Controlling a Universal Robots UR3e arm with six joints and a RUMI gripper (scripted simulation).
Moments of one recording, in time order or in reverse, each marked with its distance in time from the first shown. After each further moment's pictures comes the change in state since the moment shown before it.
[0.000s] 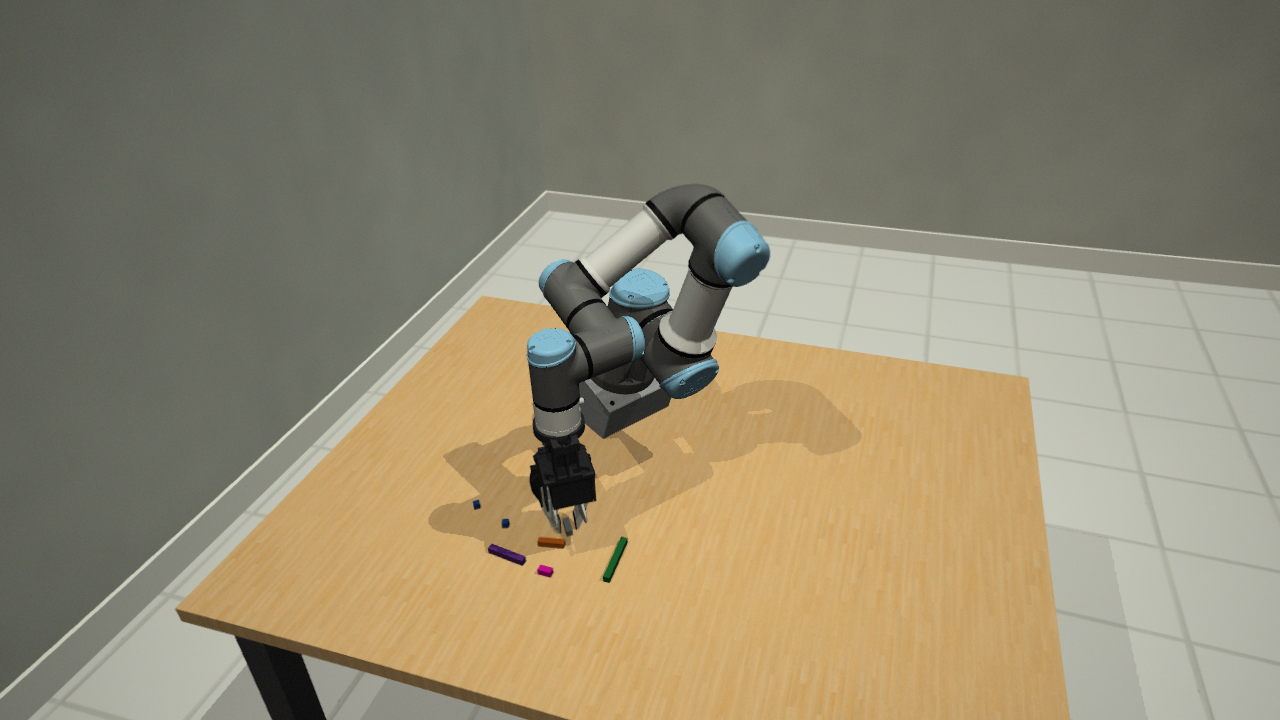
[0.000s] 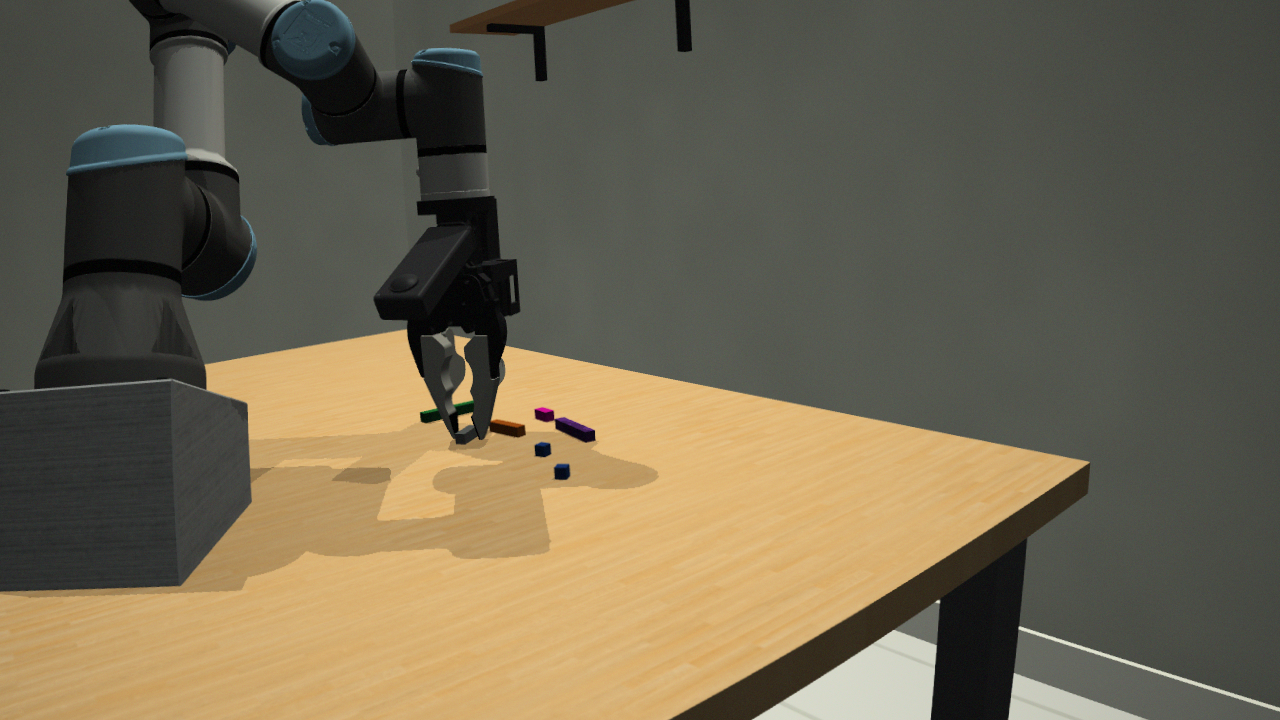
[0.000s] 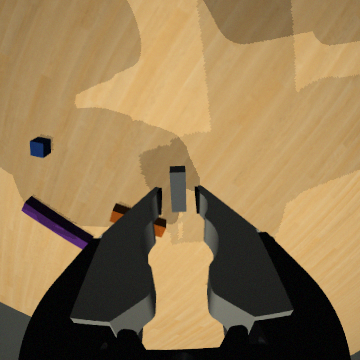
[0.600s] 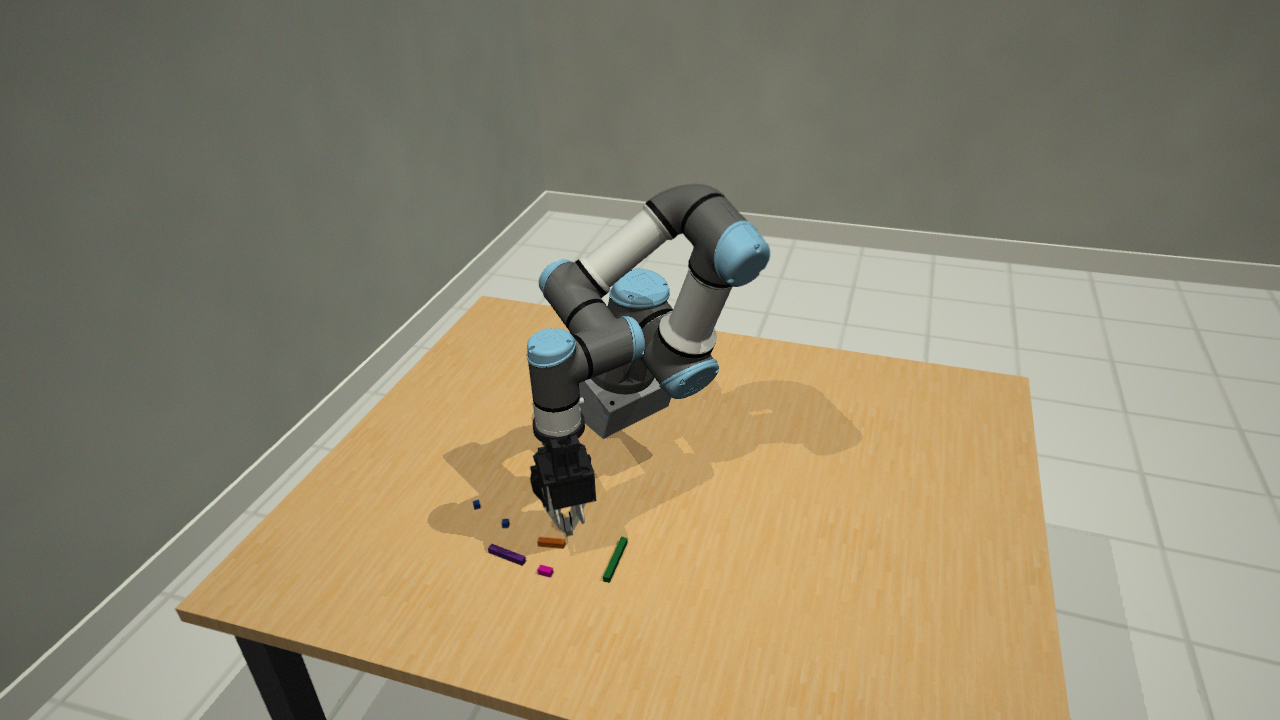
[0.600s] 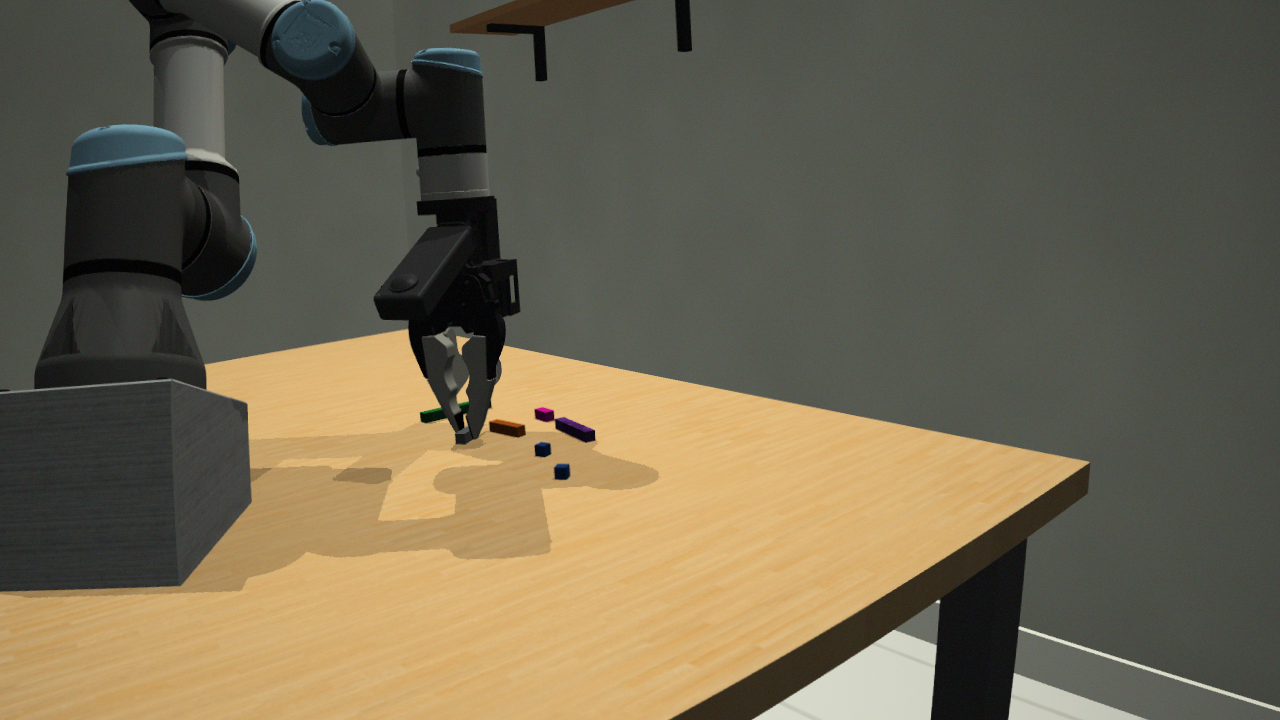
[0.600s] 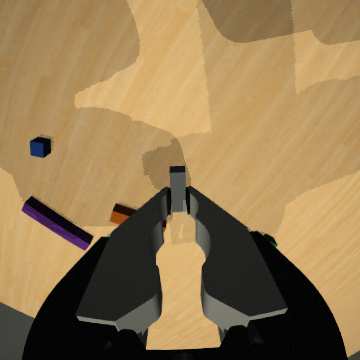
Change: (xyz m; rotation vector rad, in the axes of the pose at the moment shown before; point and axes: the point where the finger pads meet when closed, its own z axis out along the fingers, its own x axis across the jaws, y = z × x) arm 0.000 0.000 0.000 0.000 0.000 0.000
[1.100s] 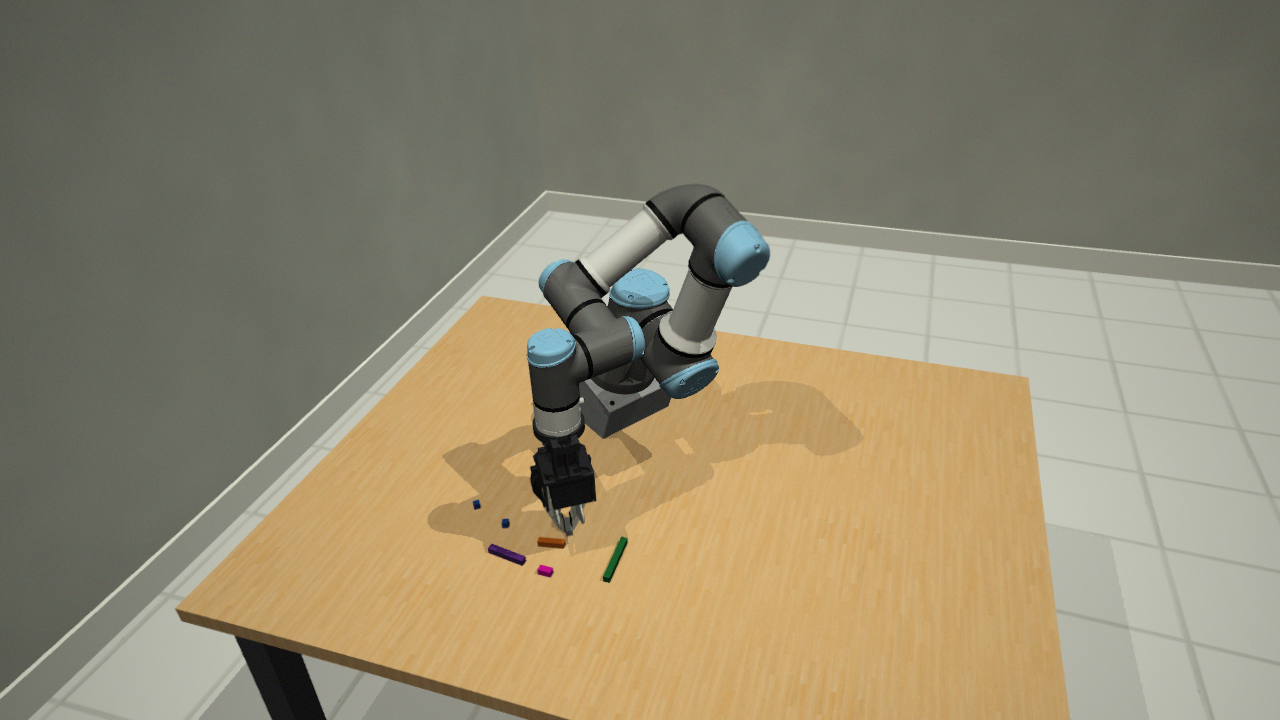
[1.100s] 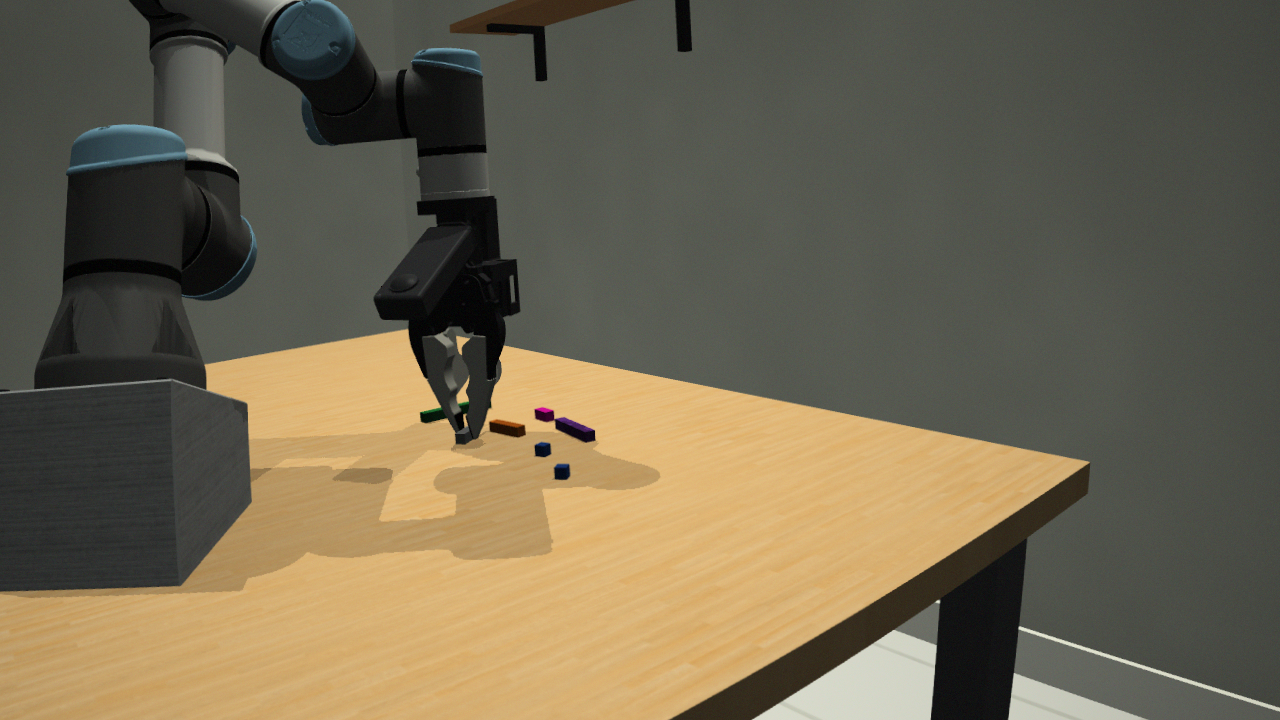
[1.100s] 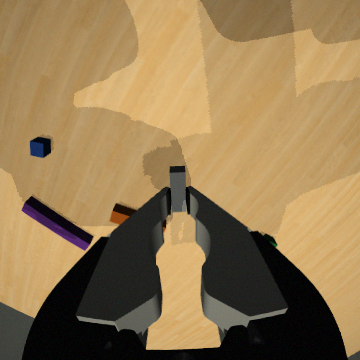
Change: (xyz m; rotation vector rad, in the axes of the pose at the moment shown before) arm 0.000 0.000 0.000 0.000 0.000 0.000
